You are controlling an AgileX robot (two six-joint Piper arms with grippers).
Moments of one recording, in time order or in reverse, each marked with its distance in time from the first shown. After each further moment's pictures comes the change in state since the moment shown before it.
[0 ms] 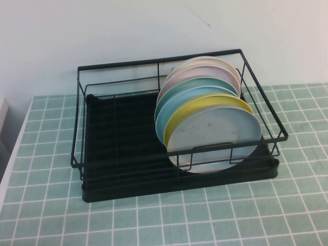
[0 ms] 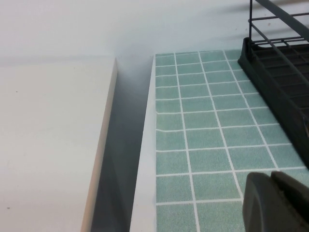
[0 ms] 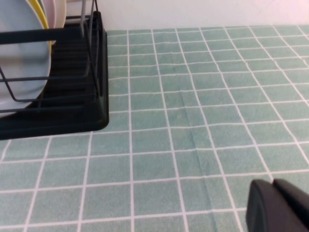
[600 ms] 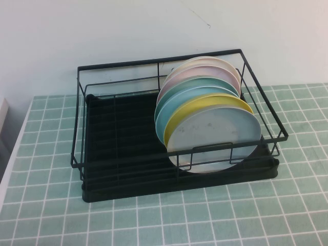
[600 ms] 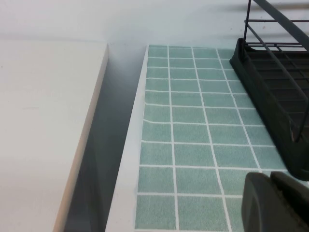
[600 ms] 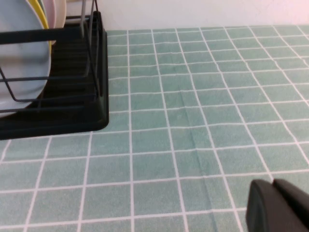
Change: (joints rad) right arm 0.000 0.000 0.000 0.000 0.000 0.000; left arm 0.000 0.000 0.000 -0.051 0.019 -0.053
